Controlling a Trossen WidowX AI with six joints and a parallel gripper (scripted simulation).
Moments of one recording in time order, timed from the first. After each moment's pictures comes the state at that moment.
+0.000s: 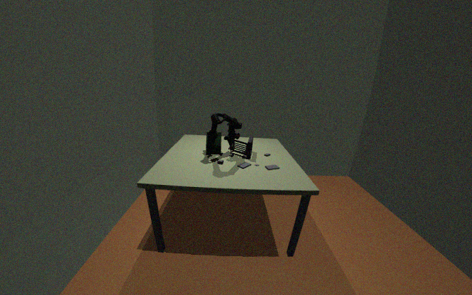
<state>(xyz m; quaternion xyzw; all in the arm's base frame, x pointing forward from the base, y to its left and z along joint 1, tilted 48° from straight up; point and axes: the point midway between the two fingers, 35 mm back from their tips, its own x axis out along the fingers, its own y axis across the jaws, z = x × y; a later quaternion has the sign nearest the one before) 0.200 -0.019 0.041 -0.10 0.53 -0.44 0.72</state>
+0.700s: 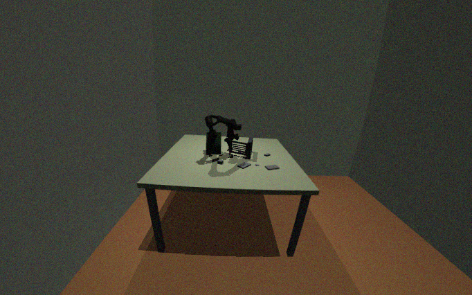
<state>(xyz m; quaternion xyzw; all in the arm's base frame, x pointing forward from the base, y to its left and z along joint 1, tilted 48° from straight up) 0.187 -0.050 0.073 -0.20 0.59 -0.36 0.69</state>
